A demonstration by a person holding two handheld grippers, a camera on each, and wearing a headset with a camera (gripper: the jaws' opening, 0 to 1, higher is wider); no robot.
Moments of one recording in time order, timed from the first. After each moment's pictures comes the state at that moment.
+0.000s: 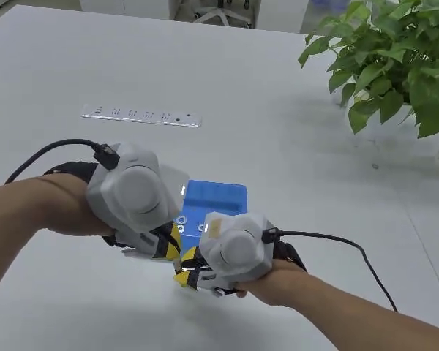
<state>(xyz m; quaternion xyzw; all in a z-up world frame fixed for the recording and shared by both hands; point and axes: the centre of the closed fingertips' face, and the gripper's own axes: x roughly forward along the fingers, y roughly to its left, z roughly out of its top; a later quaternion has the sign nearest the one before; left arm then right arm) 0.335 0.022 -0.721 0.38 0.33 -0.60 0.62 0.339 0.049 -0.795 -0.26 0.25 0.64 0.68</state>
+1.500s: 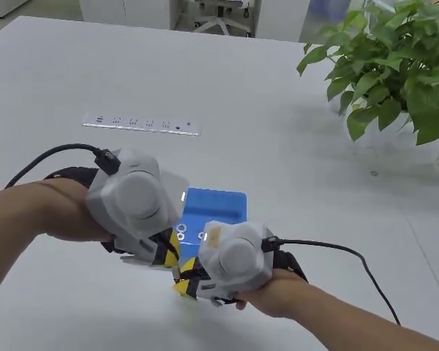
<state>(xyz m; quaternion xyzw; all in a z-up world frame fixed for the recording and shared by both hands) 0.331 0.023 -0.714 0.39 0.34 -0.60 0.61 0.332 0.048 -0.789 -0.26 0.26 0.64 0.68</state>
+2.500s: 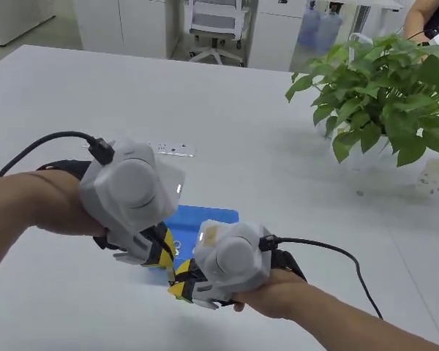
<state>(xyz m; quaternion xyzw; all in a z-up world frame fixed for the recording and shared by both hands) 0.325 0.022 -0.674 0.40 0.33 -0.59 0.62 0.332 0.048 -0.749 -0.28 0.23 0.64 0.68</state>
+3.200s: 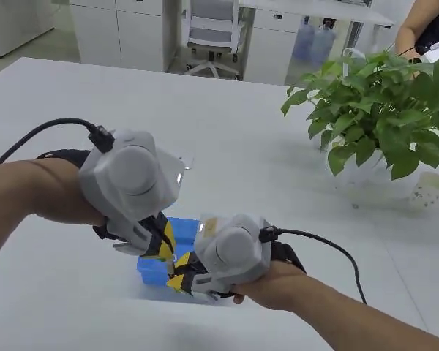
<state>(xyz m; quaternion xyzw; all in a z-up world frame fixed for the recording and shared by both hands) 0.349 0.022 -0.652 0.41 0.31 -0.59 0.63 0.358 0.049 -0.727 -0.29 0.22 0.63 0.69</state>
